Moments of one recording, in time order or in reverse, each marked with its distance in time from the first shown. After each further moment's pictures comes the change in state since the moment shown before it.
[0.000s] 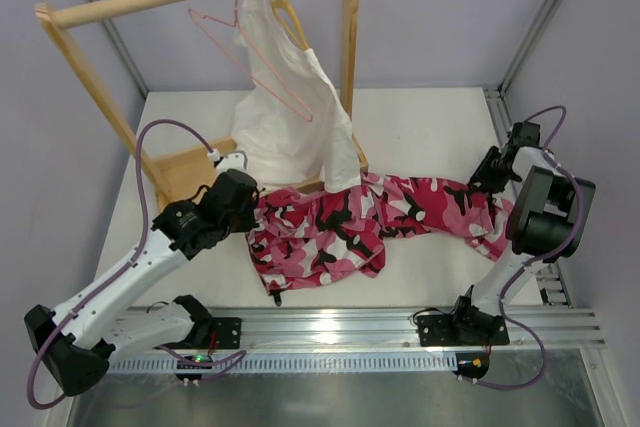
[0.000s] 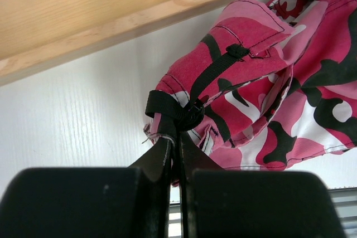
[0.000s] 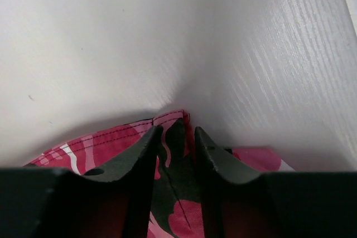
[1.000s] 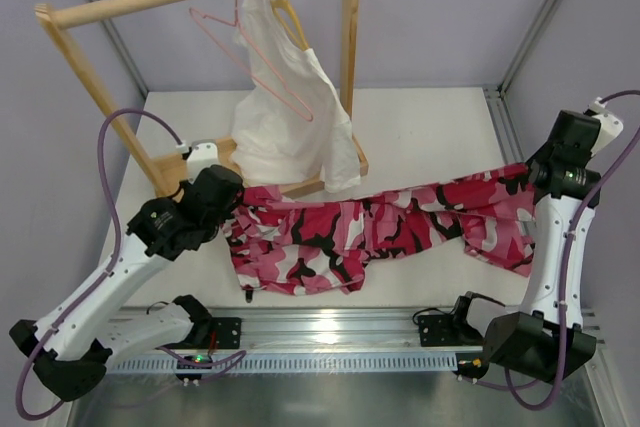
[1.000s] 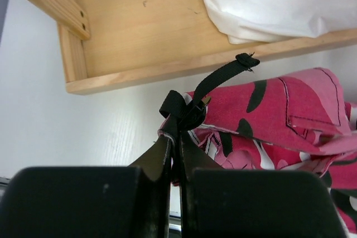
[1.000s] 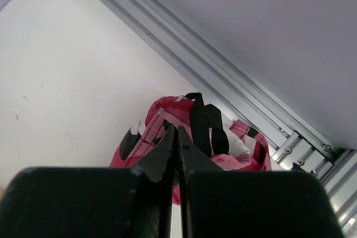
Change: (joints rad) left arm 0.000 -0.033 0.150 -0.202 -0.288 0.003; right arm 0.001 -0.740 0.051 -0.281 0.485 0.068
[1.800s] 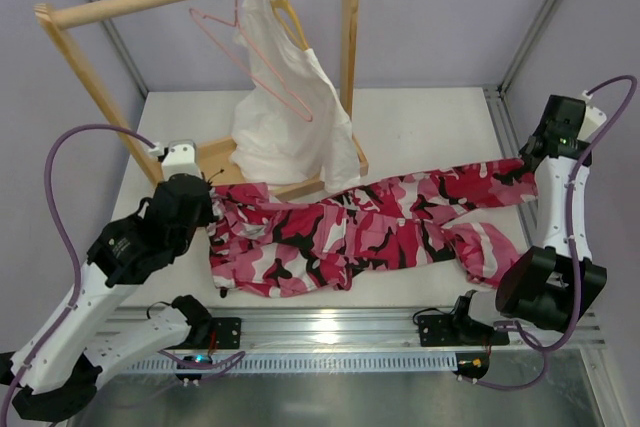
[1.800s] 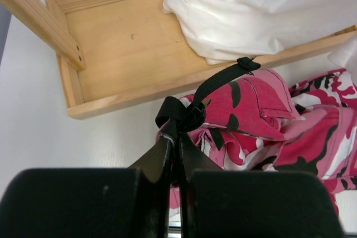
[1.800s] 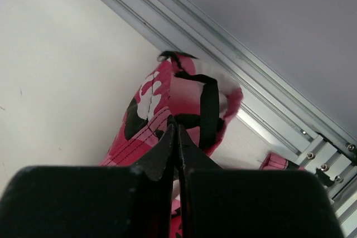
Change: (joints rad) left arm 0.001 -0.154 0.045 0.031 0.028 0.130; right arm 0.000 0.264 0.071 0.049 0.027 0.055
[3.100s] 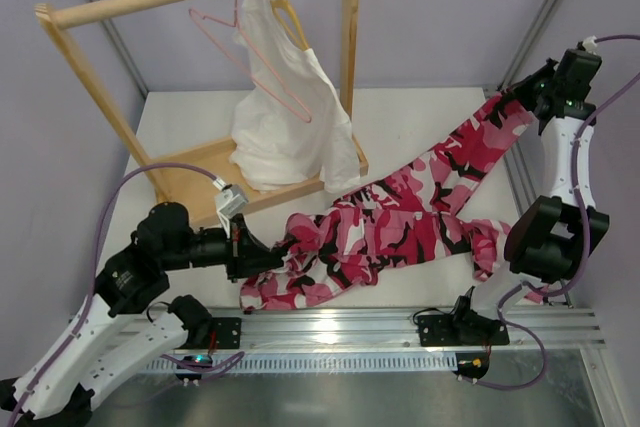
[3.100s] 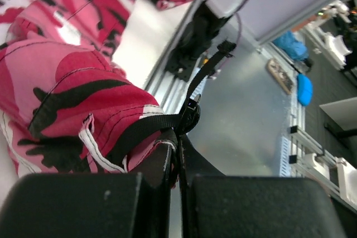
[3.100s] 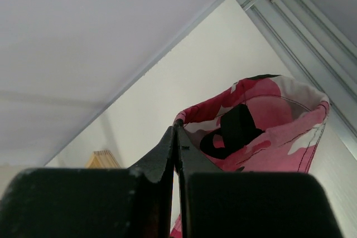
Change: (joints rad) left arm 0.005 -0.233 -0.311 0.387 1.236 0.079; right arm -0.001 0.285 0.311 0.298 -0.500 0.182
